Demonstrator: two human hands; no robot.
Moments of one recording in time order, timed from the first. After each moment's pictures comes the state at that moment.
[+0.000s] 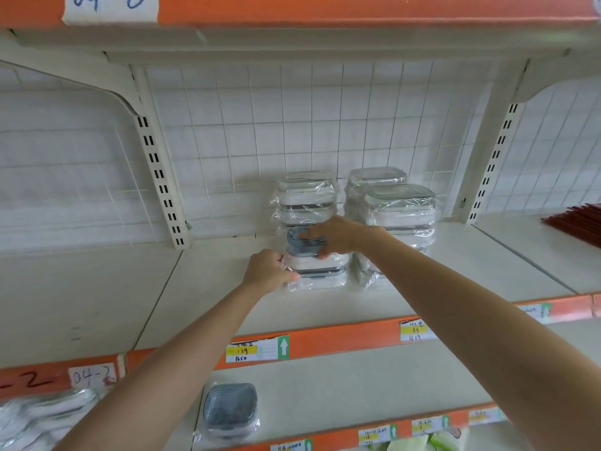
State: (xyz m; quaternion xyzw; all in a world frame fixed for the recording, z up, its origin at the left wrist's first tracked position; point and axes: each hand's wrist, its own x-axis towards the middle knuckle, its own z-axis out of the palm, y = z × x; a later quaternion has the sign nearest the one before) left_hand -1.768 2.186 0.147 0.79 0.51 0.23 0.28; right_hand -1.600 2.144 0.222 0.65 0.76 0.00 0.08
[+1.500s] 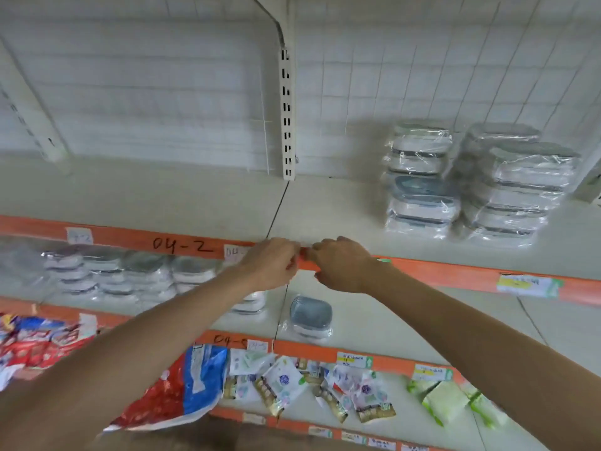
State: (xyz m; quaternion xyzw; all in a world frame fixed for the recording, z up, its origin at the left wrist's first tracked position) left_hand -1.973 2.082 0.141 0.89 0.45 0.08 0.03; right_hand -1.811 2.052 0.152 0.51 0.86 0.05 0.04
